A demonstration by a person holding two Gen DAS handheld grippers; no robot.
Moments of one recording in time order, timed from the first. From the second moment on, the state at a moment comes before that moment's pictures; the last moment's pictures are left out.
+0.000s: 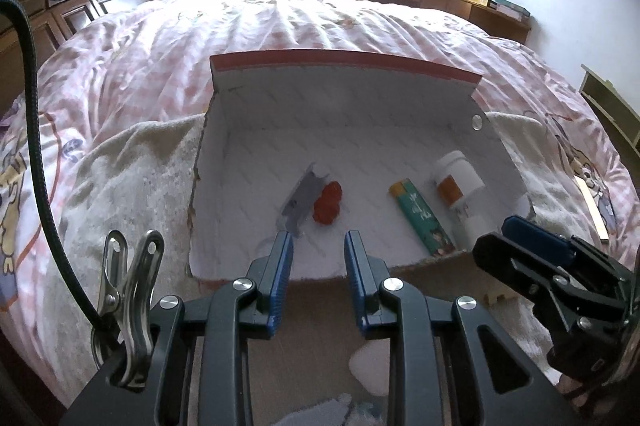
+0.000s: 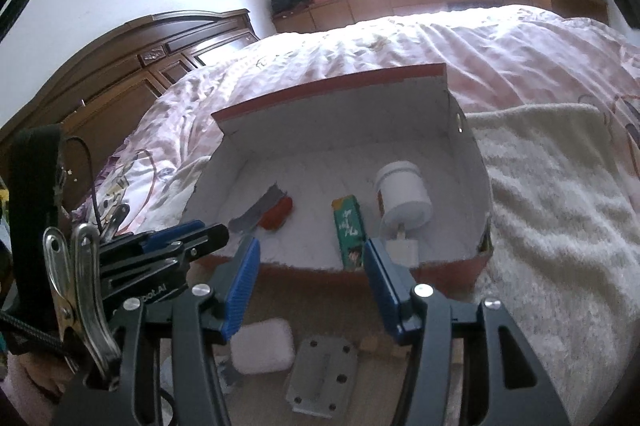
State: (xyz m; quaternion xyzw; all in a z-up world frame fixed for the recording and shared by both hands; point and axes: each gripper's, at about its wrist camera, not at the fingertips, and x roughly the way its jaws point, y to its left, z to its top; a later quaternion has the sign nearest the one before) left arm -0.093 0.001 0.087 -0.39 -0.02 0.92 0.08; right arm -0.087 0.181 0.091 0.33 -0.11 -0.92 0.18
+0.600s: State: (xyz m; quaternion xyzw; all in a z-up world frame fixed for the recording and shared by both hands) left arm -0.062 -0.003 0.083 -0.39 -0.02 0.92 0.09; right arm -0.047 0.197 0.069 0.35 -0.12 -0.91 0.17
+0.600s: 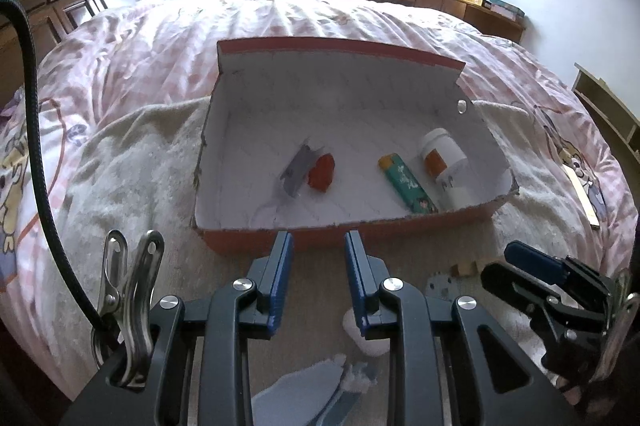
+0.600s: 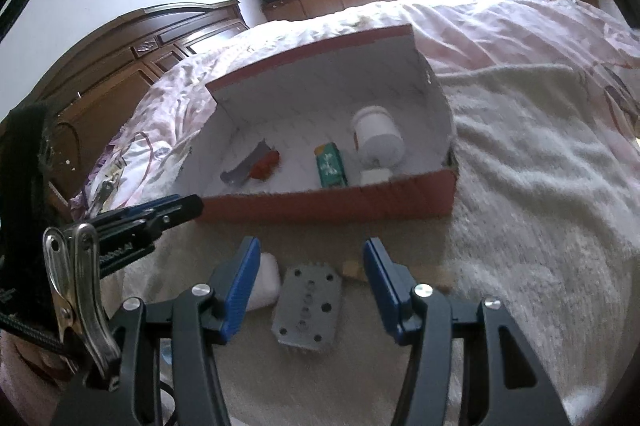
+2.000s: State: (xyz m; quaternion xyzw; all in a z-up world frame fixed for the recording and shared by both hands) left arm -0.040 0.052 0.030 -0.43 0.15 0.86 0.22; right arm -0.024 0.214 0.023 0.41 -0.12 -0.89 0.15
